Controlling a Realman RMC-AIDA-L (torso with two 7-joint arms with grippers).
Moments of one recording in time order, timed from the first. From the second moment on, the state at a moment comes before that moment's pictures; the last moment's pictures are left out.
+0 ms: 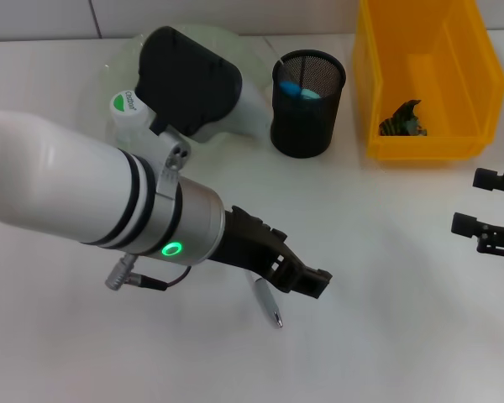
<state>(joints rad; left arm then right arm) -0.37 -2.08 1.89 1.67 2.38 1.29 -2.88 0.24 2.05 -0.60 -0.79 -1.88 -1.71 1.25</state>
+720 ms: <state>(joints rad) -0.43 -2.08 1.90 1.52 2.40 1.25 -2.88 0.24 2.05 -0.60 -0.78 -1.88 -1.71 1.26</state>
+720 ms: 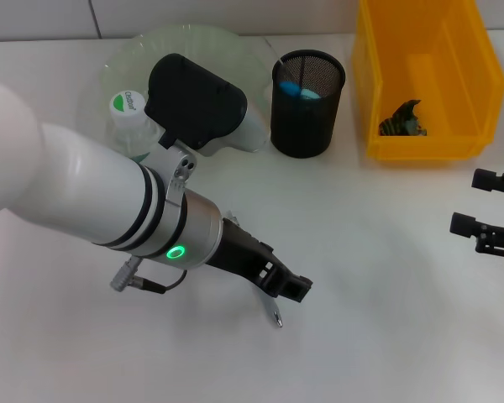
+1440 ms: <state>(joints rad) -0.57 -2.08 1.89 1.67 2.48 1.45 -2.34 0.24 2.05 -0.59 -0.78 -1.88 -1.68 1.28</state>
